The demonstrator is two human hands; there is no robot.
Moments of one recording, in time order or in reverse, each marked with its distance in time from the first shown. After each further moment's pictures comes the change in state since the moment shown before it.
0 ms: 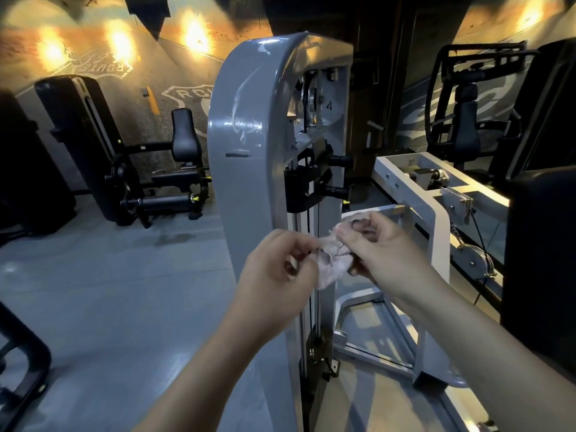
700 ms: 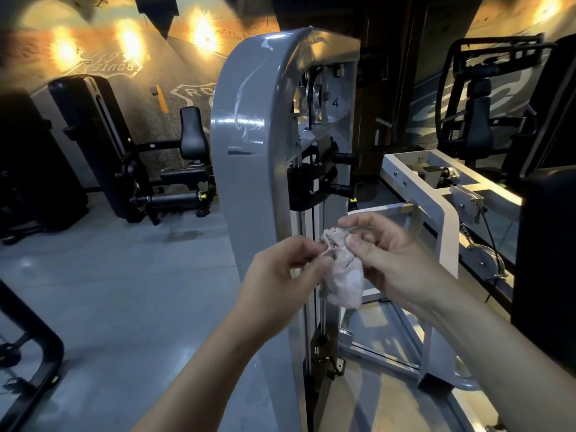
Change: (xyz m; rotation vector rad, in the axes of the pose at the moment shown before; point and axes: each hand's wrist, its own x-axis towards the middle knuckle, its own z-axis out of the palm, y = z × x) left_hand 0.000 -0.003 0.002 -0.076 -0.101 -0.068; right_hand -0.004 0.007 -0.013 0.276 -0.283 -0.021
